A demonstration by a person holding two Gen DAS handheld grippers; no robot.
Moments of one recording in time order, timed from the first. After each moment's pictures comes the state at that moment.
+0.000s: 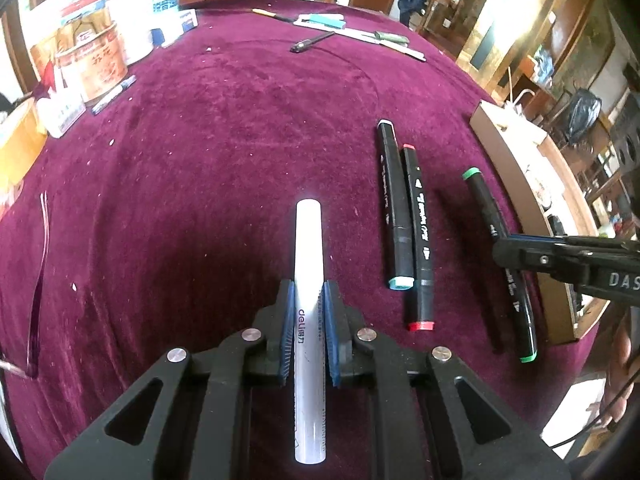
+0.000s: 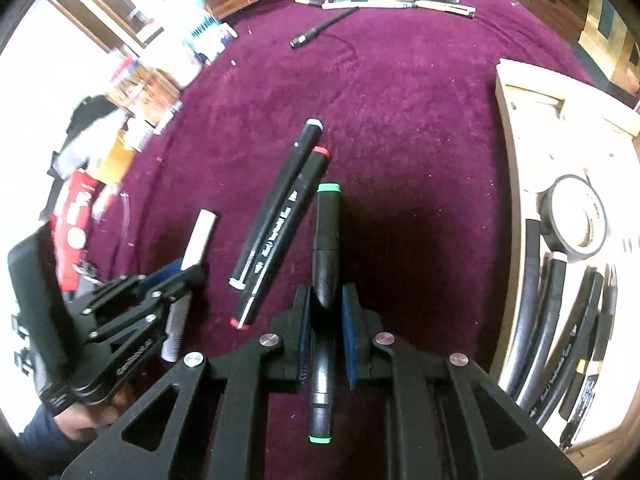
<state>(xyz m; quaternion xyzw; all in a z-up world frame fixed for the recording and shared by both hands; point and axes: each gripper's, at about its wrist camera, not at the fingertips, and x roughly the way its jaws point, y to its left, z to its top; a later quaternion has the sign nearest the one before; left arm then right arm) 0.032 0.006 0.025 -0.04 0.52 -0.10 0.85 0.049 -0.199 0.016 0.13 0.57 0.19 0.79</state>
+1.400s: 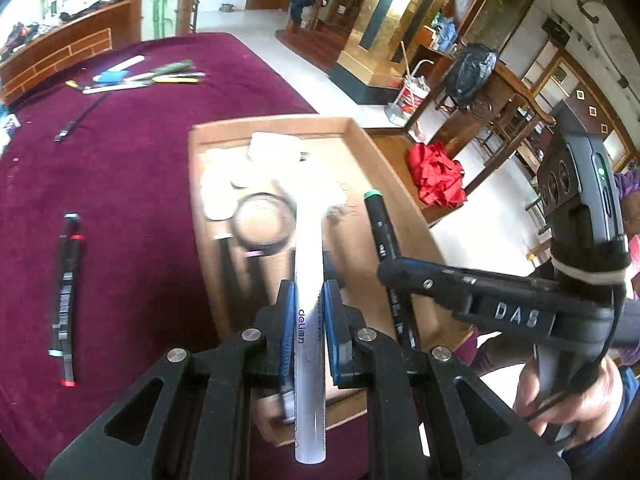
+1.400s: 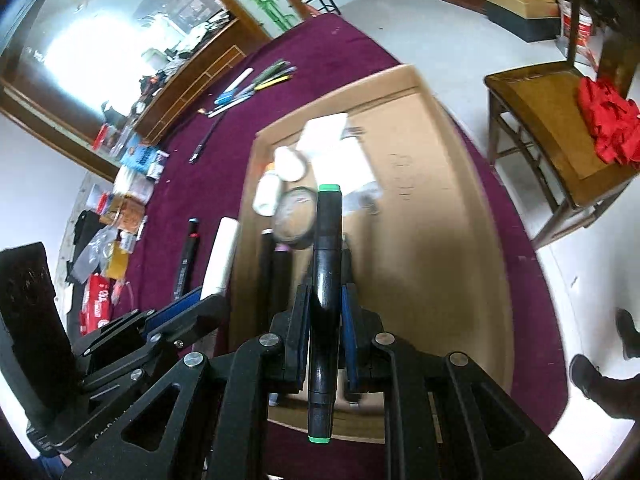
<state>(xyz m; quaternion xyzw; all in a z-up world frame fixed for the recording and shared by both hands) 0.028 -0.260 0.102 -0.02 0.51 -0.26 0.82 0.016 -0.410 0.020 0.27 0.52 0.10 0.80</state>
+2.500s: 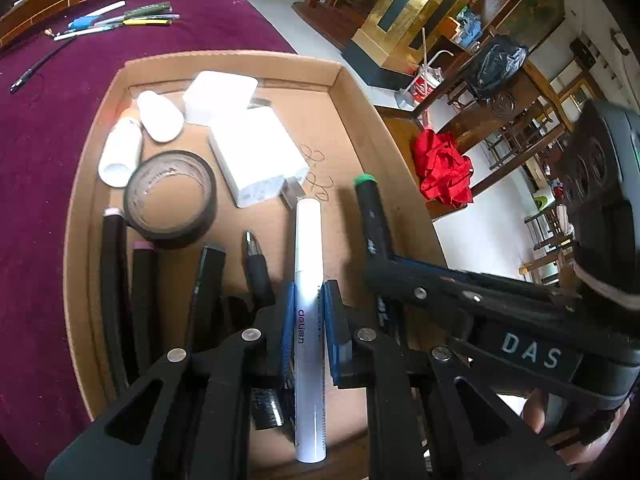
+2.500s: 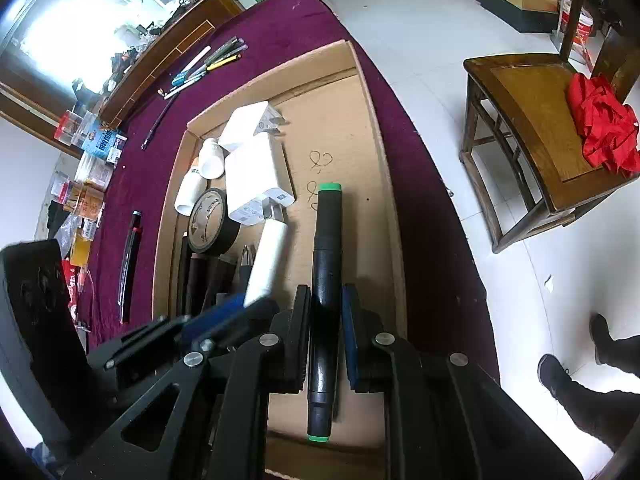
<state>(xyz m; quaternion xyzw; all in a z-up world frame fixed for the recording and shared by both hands) 0.046 -0.321 0.043 -0.06 0.55 -0.24 0.80 0.047 -0.447 -0.016 0.23 0.57 0.10 0.78</state>
